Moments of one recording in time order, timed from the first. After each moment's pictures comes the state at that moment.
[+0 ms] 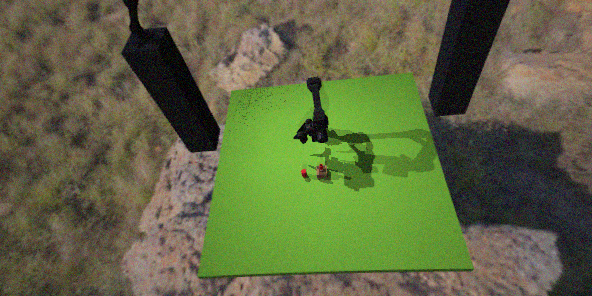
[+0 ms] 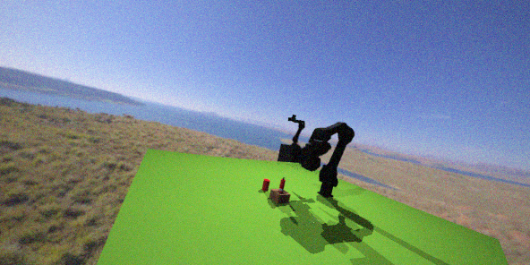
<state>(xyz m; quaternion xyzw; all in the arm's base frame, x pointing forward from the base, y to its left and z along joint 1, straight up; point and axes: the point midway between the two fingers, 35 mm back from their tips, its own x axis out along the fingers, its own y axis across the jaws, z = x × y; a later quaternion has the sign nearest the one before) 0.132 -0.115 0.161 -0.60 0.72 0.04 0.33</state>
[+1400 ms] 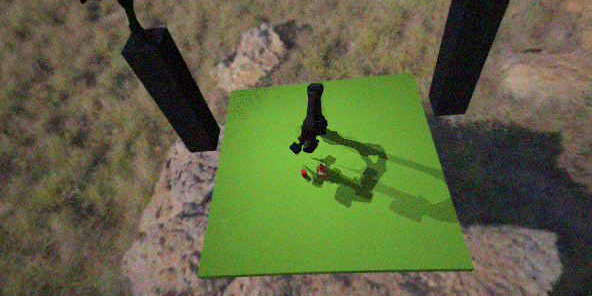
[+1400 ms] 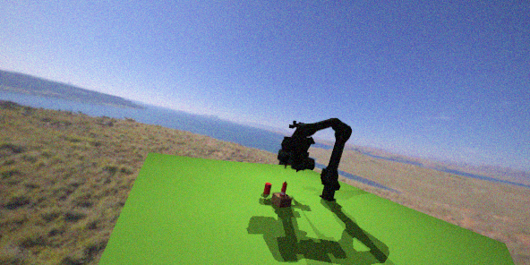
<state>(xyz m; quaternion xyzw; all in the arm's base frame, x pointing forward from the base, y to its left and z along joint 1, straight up) 0.179 -0.122 0.139 -0.45 0.77 0.17 0.43</state>
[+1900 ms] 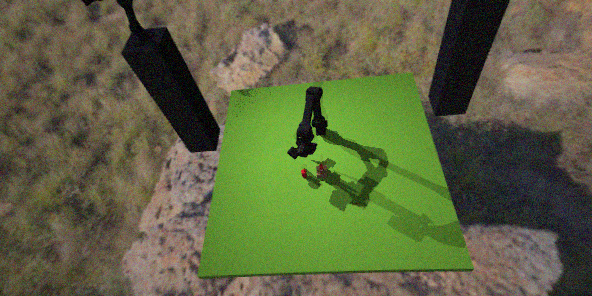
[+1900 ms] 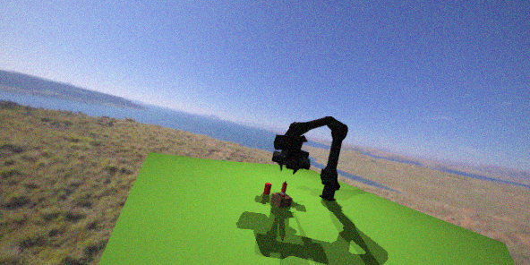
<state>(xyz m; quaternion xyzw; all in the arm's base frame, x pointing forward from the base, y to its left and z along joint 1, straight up) 0.202 -0.126 0.129 -0.40 0.76 0.21 0.47</state>
